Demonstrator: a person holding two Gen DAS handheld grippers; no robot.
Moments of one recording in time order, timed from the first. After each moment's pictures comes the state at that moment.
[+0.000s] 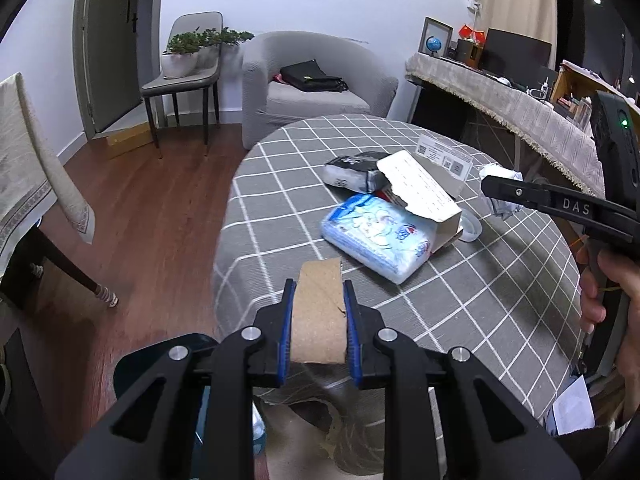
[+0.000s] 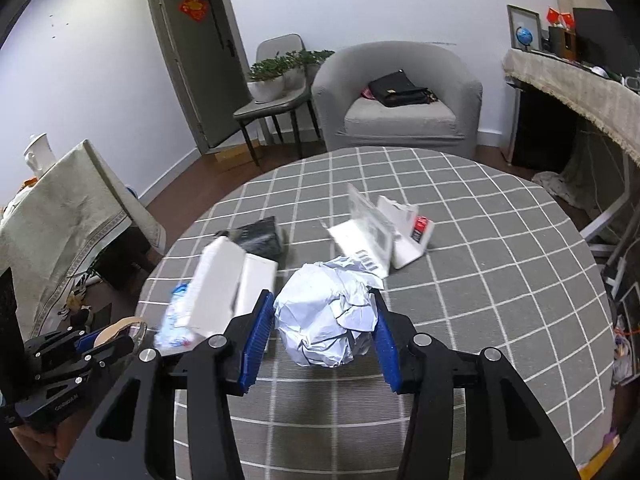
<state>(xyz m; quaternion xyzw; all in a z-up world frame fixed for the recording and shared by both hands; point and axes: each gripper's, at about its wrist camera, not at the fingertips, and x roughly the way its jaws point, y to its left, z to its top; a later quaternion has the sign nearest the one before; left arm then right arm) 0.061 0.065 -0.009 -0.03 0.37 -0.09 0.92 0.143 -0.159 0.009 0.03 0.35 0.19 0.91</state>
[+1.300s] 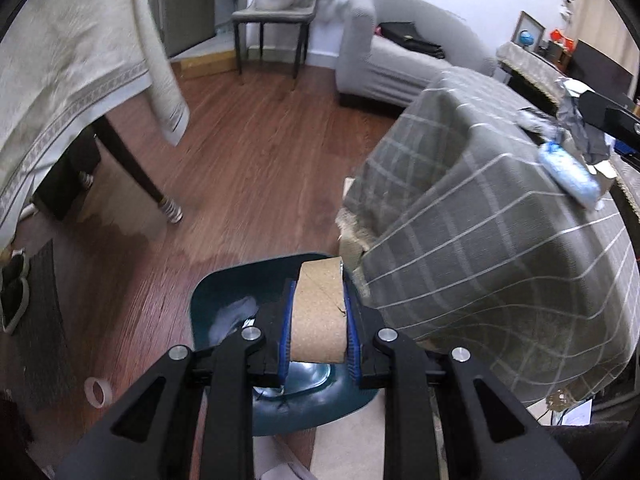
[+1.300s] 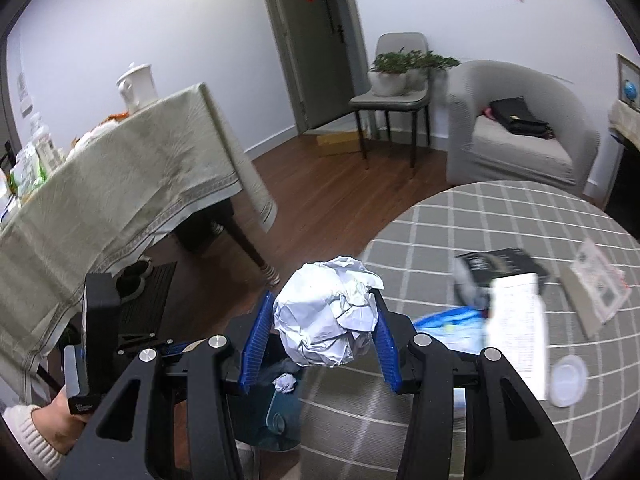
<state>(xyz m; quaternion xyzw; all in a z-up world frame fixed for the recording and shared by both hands) 0.034 0.208 -0.078 -0.09 0.46 0.03 0.88 0.114 0.022 0.013 -0.03 0.34 0.35 0.87</state>
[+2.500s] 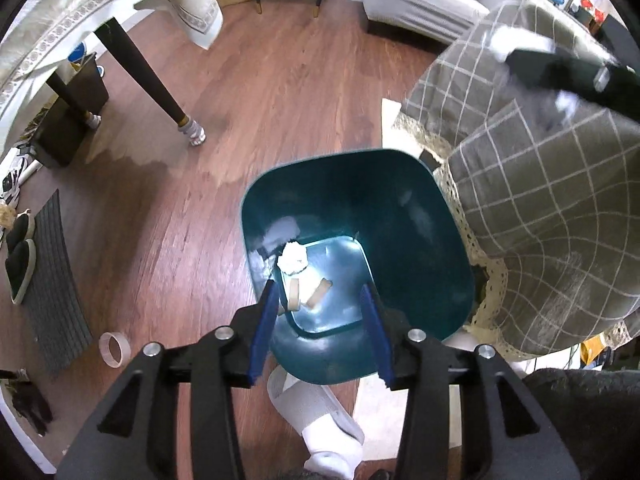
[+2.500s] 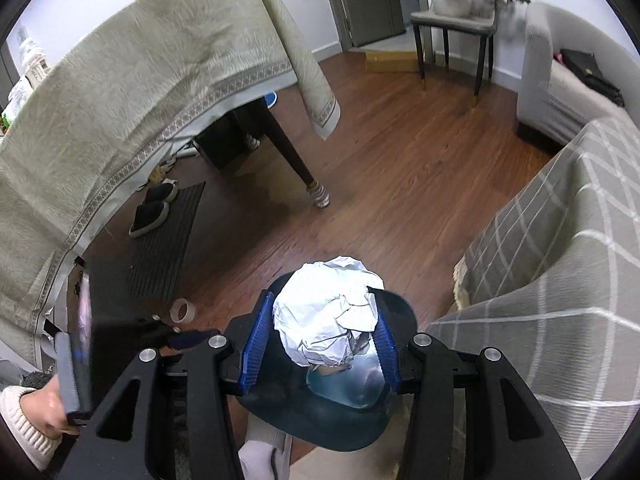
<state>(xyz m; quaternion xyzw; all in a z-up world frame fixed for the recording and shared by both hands) 0.005 0.272 -0.148 -0.09 0.56 0.03 0.82 0.117 0.151 -0.085 -0.09 0.47 0.40 0.78</state>
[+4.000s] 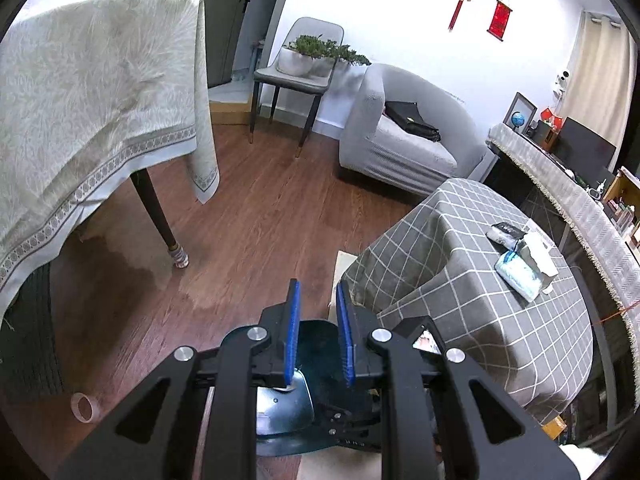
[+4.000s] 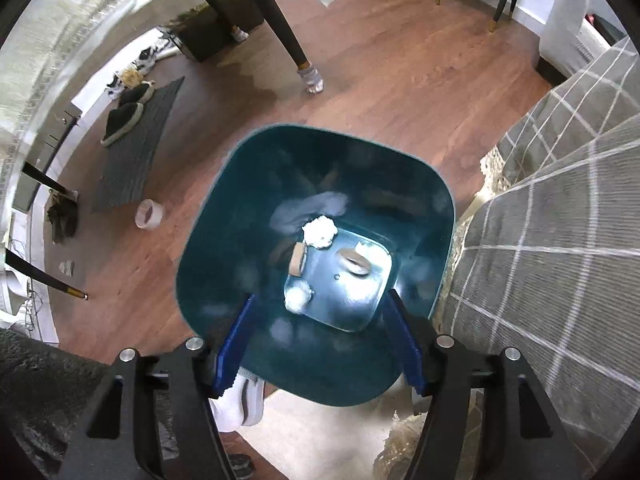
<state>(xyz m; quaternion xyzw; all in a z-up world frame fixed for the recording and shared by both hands) -0.007 0.264 0.013 -0.15 0.34 0.03 0.93 0.084 0.162 -0.183 -0.18 0.56 0.38 0.72</state>
